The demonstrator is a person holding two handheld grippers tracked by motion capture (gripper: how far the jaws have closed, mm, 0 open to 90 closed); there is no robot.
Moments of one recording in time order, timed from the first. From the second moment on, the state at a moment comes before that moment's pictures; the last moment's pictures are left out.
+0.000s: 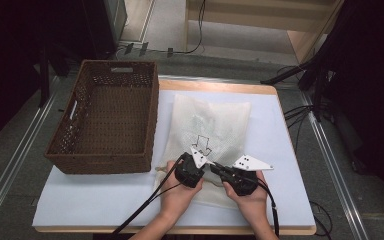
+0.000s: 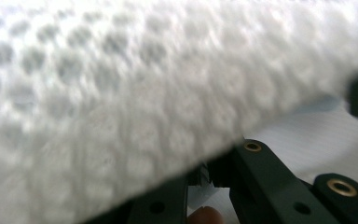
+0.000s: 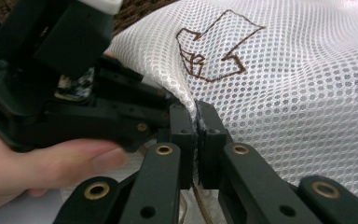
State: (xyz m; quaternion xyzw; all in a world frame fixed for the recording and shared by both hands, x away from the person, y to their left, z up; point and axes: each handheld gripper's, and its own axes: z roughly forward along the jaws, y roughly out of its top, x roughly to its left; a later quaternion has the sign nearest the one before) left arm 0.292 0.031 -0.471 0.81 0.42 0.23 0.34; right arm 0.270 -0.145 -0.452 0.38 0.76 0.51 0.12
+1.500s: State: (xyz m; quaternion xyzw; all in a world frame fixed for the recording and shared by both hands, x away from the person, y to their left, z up) left arm 0.321 0.050 -0.473 0.76 0.51 0.19 0.35; right arm 0.270 -0.138 -0.464 0.38 0.77 0.49 0.11
